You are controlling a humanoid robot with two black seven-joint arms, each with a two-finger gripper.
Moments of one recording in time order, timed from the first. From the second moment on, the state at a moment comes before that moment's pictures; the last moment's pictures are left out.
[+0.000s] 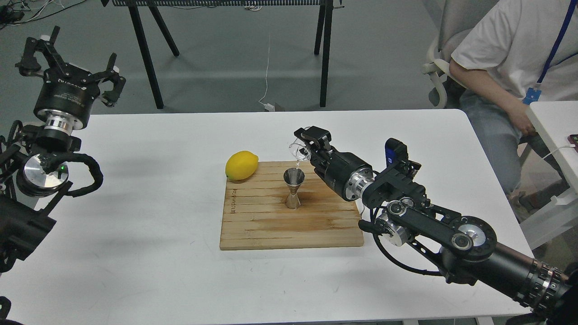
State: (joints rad) left arm -0.58 0.50 -1.00 -0.92 -0.15 -0.34 -0.38; right arm 0.63 -0.19 0.53 1.32 -0.84 -0.24 -0.08
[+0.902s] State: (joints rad) left arm -0.58 0.50 -1.00 -0.92 -0.15 -0.35 -0.38; right arm 0.72 -0.22 0.45 1.32 -0.92 -0.29 -0.07
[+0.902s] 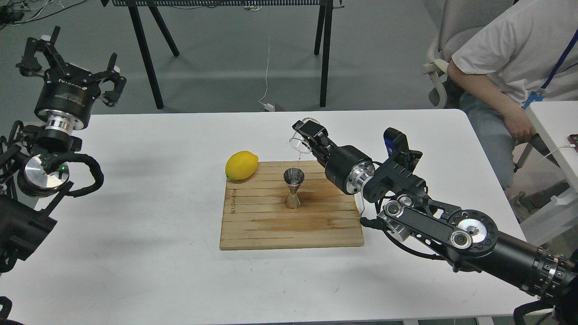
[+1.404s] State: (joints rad) left arm -0.58 0.49 -1.01 -0.92 -0.15 -0.35 -0.38; right arm 0.80 -0.22 0.32 1.32 -0.94 -0.29 -0.07
